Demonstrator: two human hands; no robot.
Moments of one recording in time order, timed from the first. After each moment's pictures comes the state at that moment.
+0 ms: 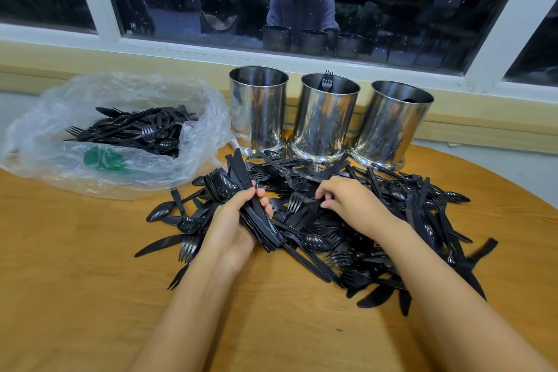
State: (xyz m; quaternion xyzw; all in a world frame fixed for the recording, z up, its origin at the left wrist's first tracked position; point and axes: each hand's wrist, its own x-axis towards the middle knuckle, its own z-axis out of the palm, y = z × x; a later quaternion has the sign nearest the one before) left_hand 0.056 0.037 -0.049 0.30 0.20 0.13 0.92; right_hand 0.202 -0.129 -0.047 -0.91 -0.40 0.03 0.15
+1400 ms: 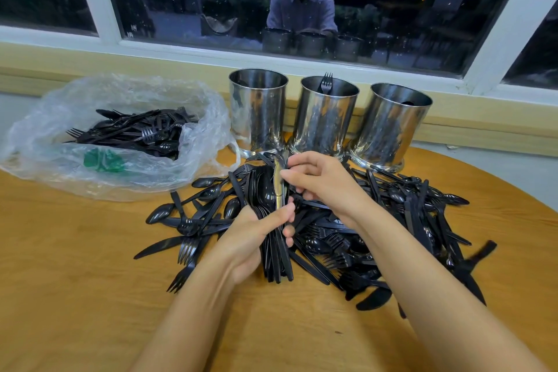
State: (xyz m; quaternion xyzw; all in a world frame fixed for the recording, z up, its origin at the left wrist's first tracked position) left_hand 0.049 0.023 -0.046 0.51 0.10 0.02 0.86; right_hand 0.156 -0.087 0.003 -0.75 -0.25 0.21 0.58
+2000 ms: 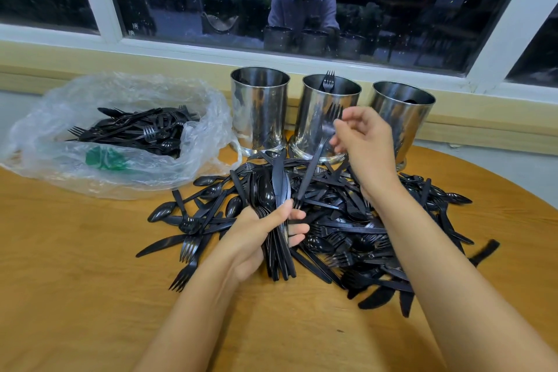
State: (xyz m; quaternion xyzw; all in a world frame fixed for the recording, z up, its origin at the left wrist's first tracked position) left_hand 0.048 0.018 -0.040 0.48 0.18 0.01 0.86; right_hand 0.177 -0.099 0.032 -0.72 -0.23 -0.06 0.66
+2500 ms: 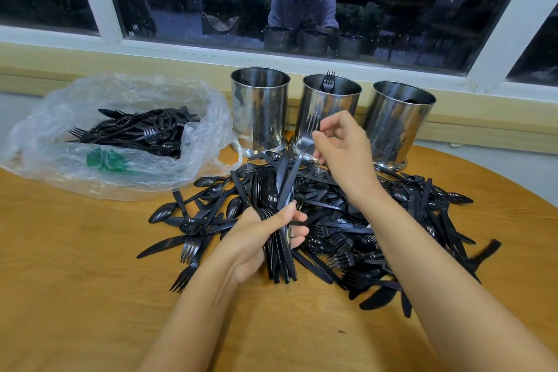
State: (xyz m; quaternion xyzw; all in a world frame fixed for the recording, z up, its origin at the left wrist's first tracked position) left_hand 0.047 0.021 -0.042 0.50 0.16 0.00 0.85; right_hand 0.173 -0.084 0.019 -0.74 -0.28 -0.05 0.60
